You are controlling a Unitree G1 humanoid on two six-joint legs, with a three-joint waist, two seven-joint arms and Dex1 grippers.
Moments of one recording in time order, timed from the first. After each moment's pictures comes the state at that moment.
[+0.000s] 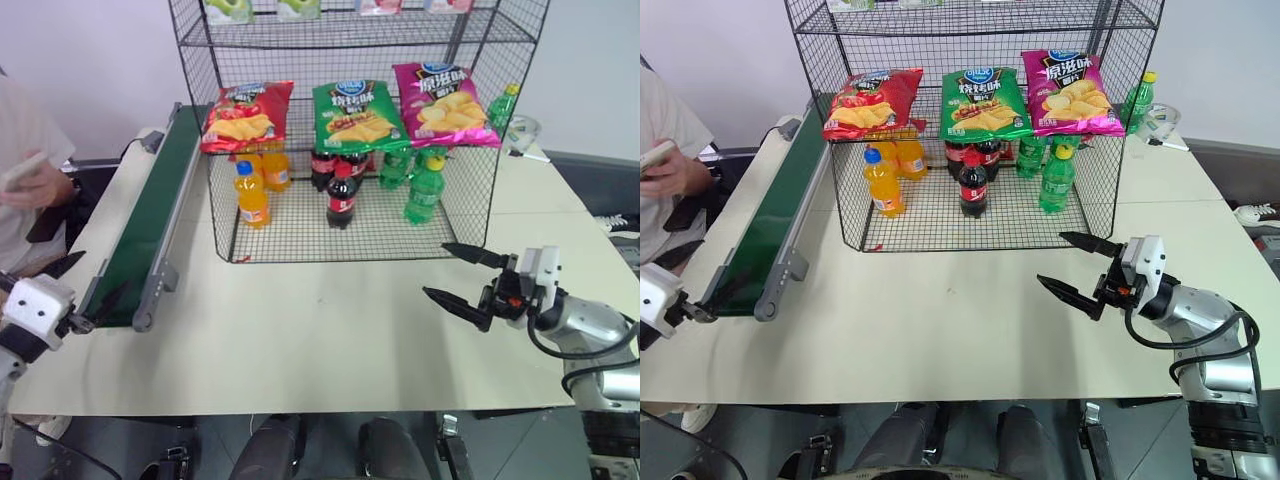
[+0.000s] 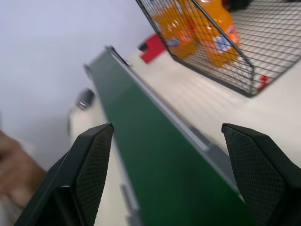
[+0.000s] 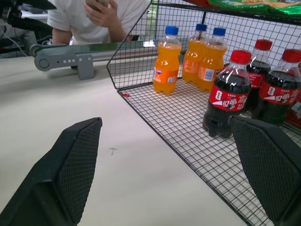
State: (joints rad) left arm 0.16 0.75 0.53 0.19 -0.23 -0.44 -0.72; right arm -0.09 -0.64 -0.22 -0.01 0.55 -0.02 1.16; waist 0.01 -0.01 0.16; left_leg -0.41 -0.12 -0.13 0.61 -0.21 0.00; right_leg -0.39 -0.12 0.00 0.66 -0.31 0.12
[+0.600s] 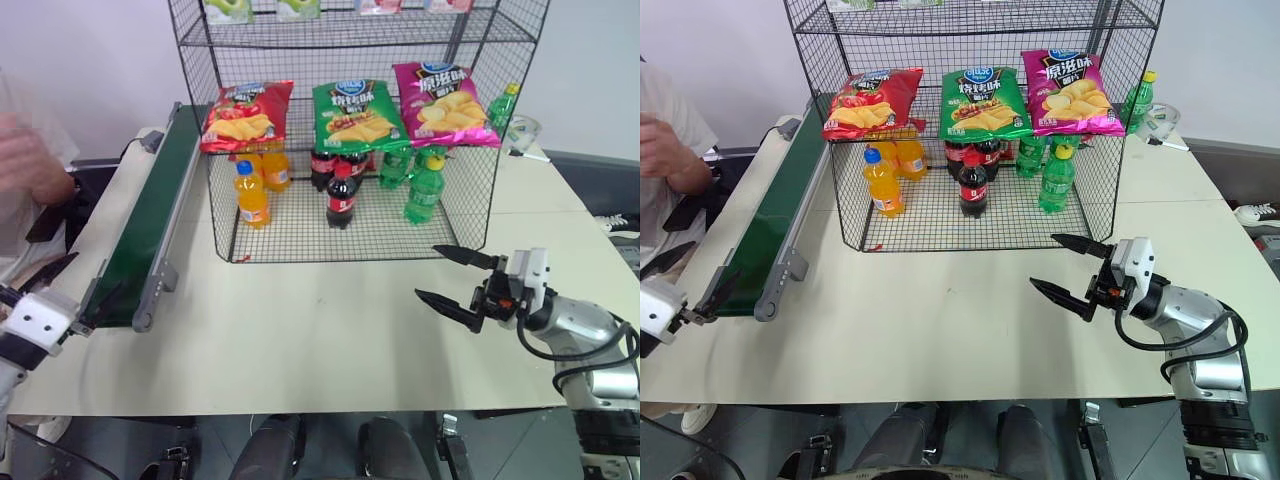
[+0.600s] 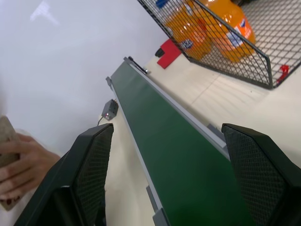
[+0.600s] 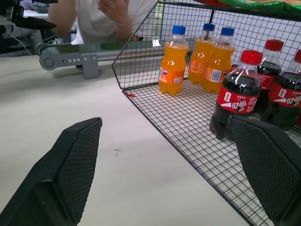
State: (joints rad) left arm 0.19 0.73 0.52 0.24 -0.14 -0.60 -0.63; right arm -0.10 -0.62 -0.20 -0.01 0.53 -0.03 1.16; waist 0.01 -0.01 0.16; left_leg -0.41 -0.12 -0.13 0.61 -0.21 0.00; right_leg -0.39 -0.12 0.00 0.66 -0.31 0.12
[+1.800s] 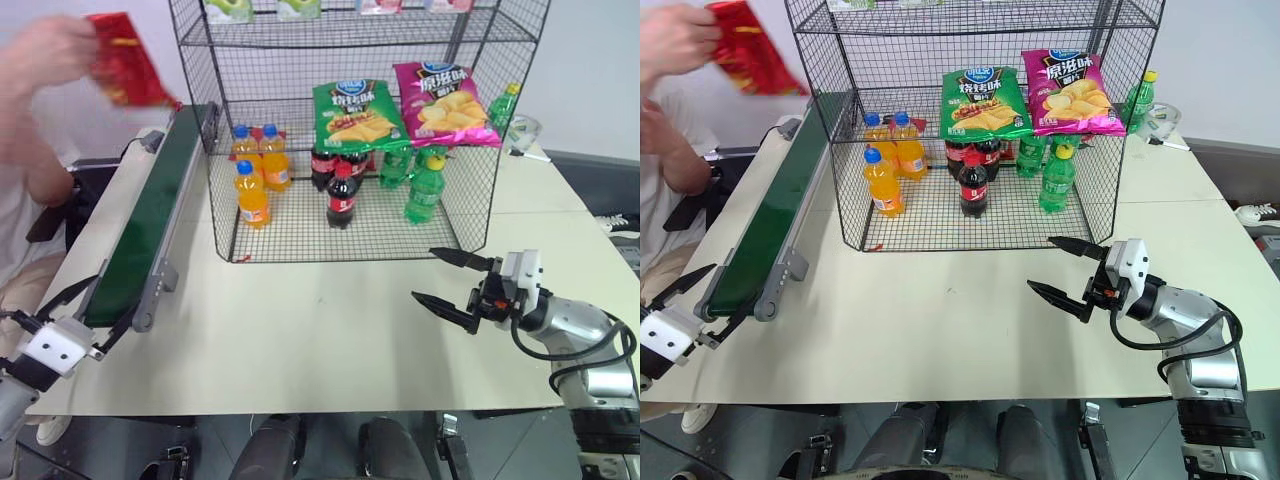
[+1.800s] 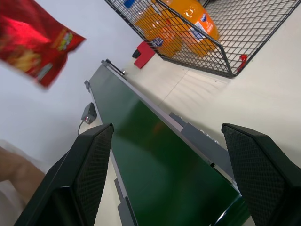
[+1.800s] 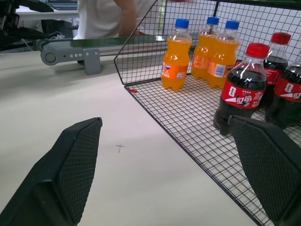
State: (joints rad) left arm 0.22 0.73 0.44 0.37 -0.13 -0.80 -0.63; right arm -0.11 -0.62 -0.18 0.00 0.51 -0.04 1.16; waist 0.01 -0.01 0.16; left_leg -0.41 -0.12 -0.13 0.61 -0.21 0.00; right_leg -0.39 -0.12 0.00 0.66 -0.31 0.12
